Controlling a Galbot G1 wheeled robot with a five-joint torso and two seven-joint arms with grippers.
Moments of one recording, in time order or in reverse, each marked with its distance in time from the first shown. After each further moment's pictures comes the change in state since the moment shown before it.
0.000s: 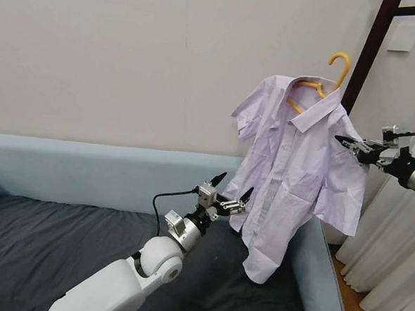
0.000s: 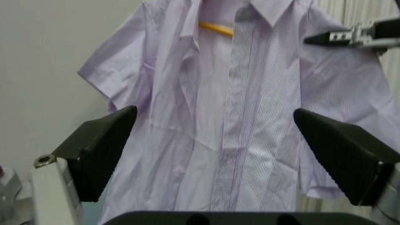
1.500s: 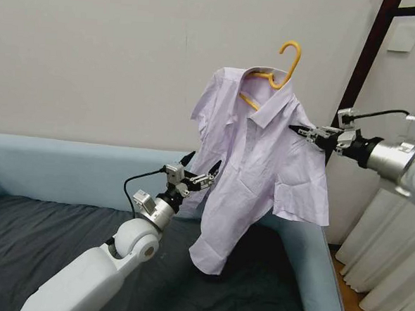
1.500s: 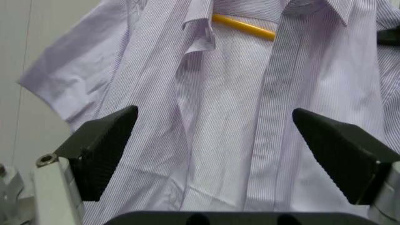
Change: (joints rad) left arm 0.001 0.040 -0.164 -0.014 -0.098 0.037 0.000; right arm 0.751 0.099 -0.578 0.012 0.158 -0.233 -0.085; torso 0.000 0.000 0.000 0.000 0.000
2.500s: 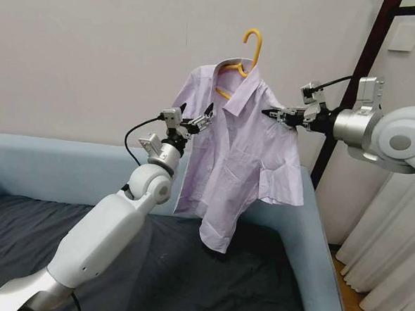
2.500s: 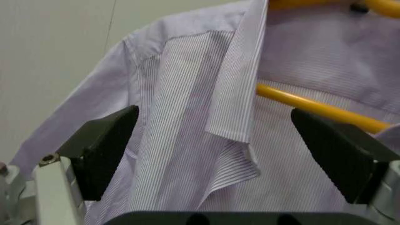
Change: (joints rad) left arm -0.326 -0.128 -0.015 0.225 -0.053 0.120 -0.183; right arm 0.334 0.213 -0.249 -0.073 0.070 -0.138 0.131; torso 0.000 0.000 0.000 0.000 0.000
